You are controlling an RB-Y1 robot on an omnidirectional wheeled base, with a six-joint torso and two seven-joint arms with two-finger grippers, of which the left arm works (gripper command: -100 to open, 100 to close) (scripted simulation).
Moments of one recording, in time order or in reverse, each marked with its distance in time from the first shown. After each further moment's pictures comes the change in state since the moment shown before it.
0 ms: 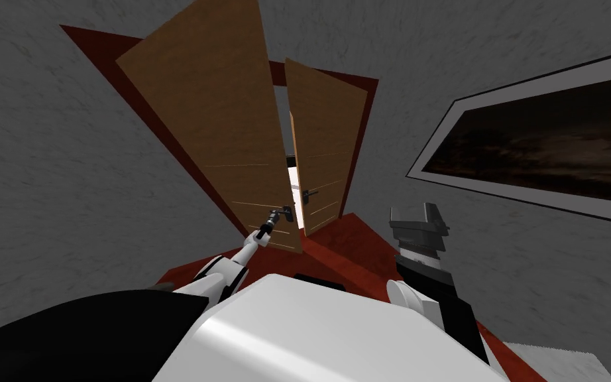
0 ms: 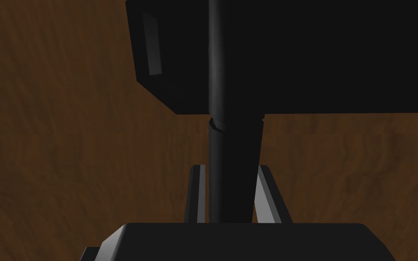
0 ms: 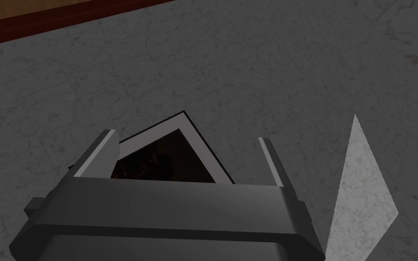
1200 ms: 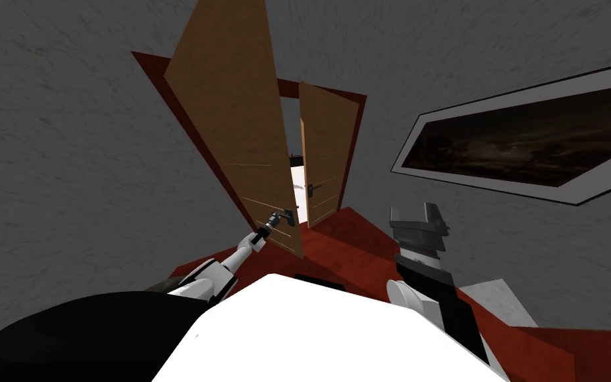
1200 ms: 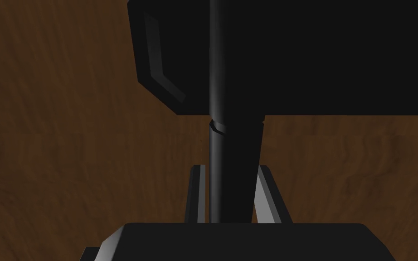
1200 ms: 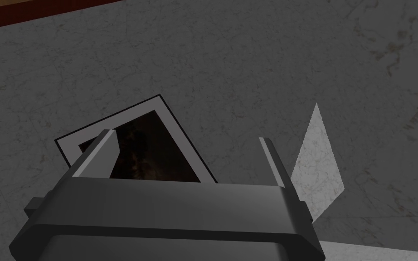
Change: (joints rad) arm 0.072 0.097 -0.142 -0.067 -0.043 -0.125 0.144
